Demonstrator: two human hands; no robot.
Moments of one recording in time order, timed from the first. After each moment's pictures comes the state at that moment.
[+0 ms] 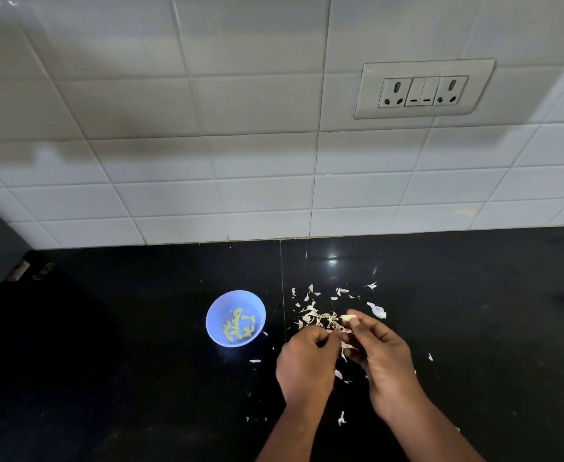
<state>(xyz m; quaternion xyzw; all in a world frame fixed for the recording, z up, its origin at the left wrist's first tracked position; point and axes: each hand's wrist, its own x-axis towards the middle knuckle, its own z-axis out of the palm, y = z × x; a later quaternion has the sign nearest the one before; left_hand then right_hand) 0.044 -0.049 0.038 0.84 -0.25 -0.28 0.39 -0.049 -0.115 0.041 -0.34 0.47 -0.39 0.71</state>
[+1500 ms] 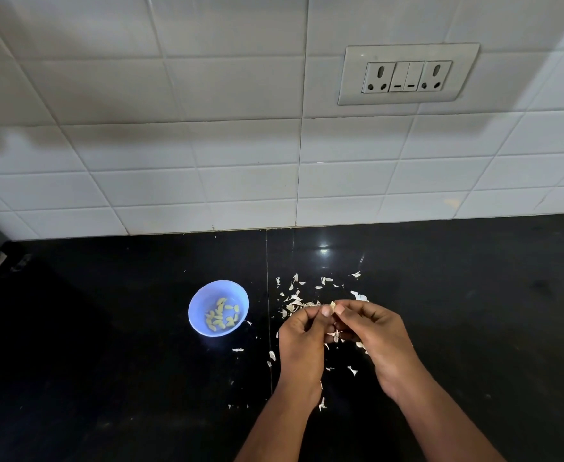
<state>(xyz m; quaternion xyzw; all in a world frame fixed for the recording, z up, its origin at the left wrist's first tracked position) 0.023 -0.068 0.037 0.59 -0.13 -0.42 0.68 -0.076 -0.130 0.073 -0.49 0.46 -0.31 0.67</state>
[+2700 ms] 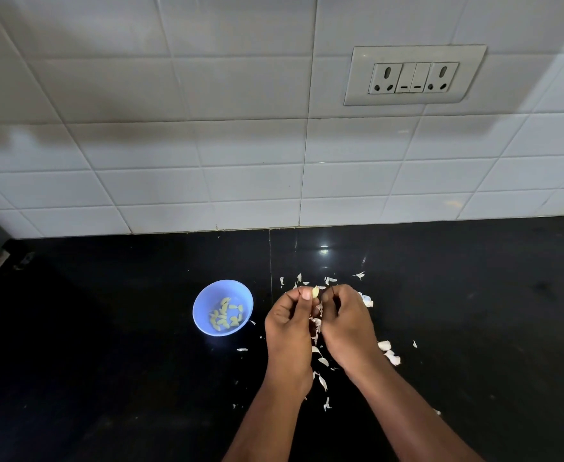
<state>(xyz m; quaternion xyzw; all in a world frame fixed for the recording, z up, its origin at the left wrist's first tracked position) 0.046 -0.066 0.053 0.52 -0.11 -0.39 0.75 -0.022 -0.123 0.059 -0.67 0.52 -0.28 0.45</state>
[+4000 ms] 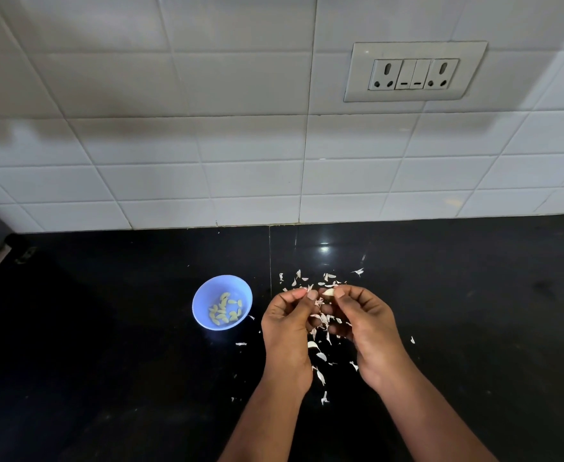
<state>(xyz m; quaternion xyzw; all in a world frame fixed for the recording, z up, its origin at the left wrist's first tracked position) 0.043 -0.066 0.050 0.50 -0.02 -0.41 0.76 -0.050 -0.119 0.081 -0.43 0.44 -0.36 0.70</state>
